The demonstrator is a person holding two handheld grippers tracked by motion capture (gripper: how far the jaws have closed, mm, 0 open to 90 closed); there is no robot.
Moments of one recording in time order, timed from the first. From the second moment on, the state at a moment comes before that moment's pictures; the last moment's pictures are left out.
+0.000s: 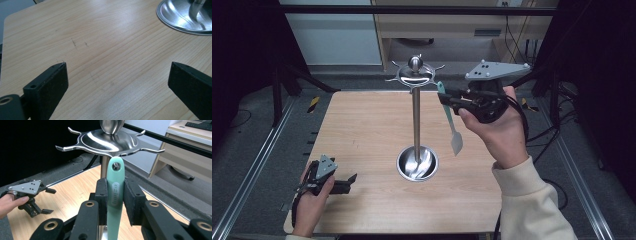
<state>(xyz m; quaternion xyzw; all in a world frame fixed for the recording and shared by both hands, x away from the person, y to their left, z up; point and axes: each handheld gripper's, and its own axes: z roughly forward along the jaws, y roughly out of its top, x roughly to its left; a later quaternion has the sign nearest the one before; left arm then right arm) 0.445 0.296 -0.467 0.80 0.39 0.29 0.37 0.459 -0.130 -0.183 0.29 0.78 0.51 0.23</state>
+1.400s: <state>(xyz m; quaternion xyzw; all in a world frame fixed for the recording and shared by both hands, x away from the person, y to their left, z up) 0.445 0.295 -0.467 0.80 0.39 0.29 0.36 0.466 -0.119 -0.194 0.29 0.76 0.53 0.23</state>
